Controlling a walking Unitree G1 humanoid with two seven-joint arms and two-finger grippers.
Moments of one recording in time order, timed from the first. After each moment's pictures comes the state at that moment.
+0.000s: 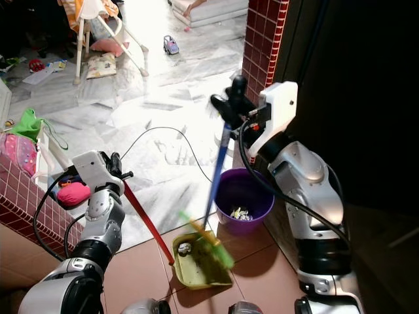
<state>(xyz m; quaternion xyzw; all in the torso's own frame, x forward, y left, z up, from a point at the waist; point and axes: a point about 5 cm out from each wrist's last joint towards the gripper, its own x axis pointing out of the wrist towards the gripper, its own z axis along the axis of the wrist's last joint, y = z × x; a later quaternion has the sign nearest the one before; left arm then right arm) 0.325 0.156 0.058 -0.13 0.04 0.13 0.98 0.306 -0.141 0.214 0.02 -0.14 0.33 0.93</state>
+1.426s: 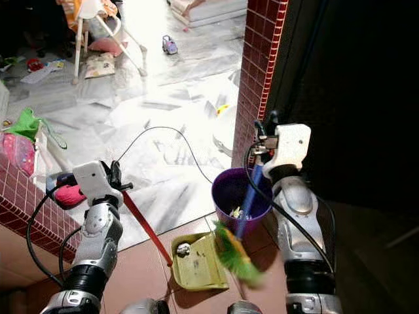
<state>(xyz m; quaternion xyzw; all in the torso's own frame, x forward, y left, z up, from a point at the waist) 0.298 0.154 0.057 -0.09 0.03 0.12 0.99 0.307 -0.174 0.147 -0.01 -0.09 0.06 0.99</state>
